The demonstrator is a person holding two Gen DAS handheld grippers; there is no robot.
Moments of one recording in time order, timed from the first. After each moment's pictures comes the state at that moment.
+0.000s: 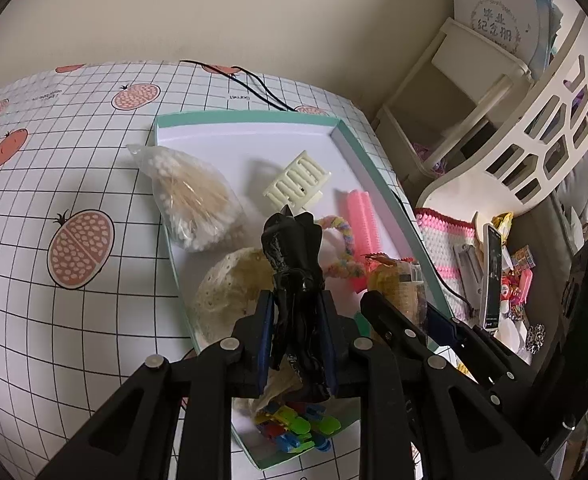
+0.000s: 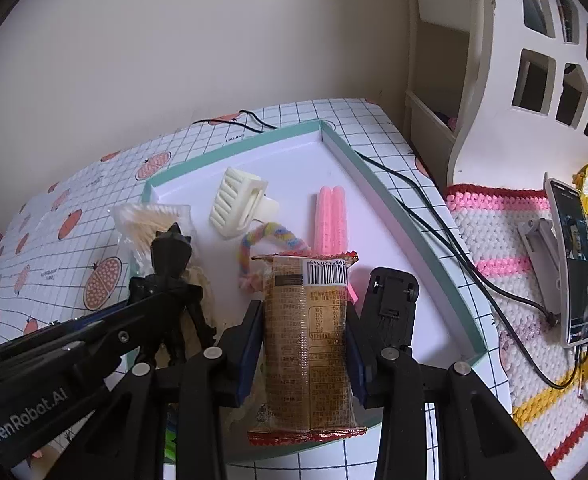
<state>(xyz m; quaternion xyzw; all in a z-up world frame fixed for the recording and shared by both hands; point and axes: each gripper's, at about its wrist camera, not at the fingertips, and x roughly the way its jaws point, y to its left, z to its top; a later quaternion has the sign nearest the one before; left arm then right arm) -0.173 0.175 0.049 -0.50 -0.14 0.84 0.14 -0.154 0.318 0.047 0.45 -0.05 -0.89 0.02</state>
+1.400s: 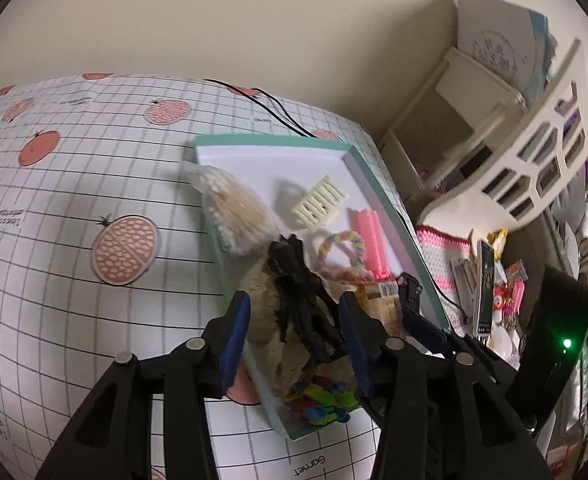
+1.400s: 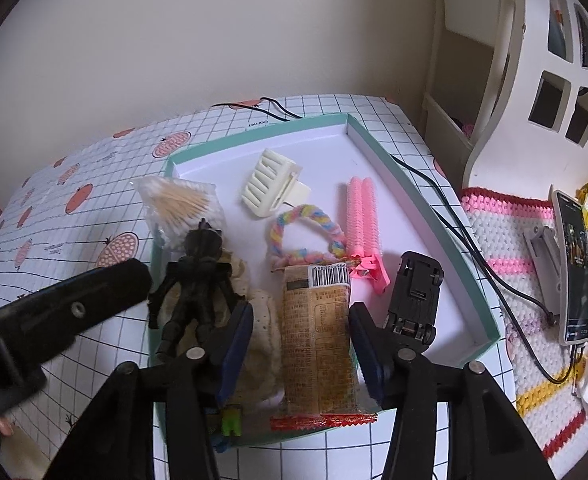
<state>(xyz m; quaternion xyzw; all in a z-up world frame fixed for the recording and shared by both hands) -0.156 0.134 0.073 -0.48 -0.16 0.85 0.13 -0.143 0.293 0.052 0.46 -0.01 -0.89 0.03</state>
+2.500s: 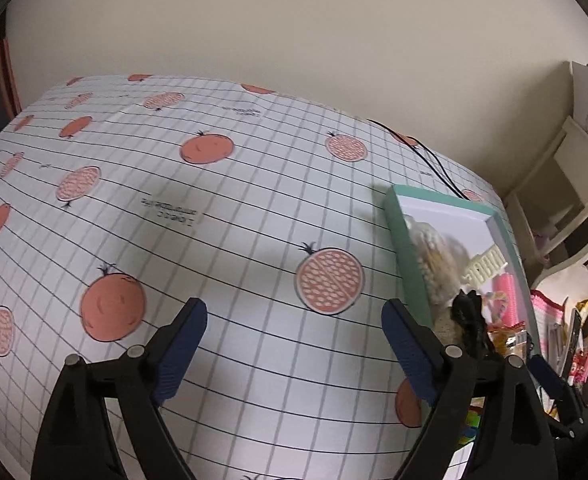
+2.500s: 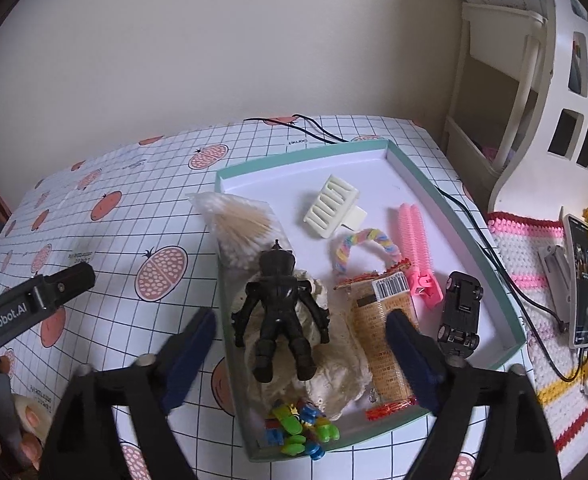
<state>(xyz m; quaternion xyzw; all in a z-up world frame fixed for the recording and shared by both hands) -0.144 0.022 0.072 -0.46 -0.15 0.87 -0.08 -0.137 0.243 0.071 0.44 0.00 -0.90 0.04</state>
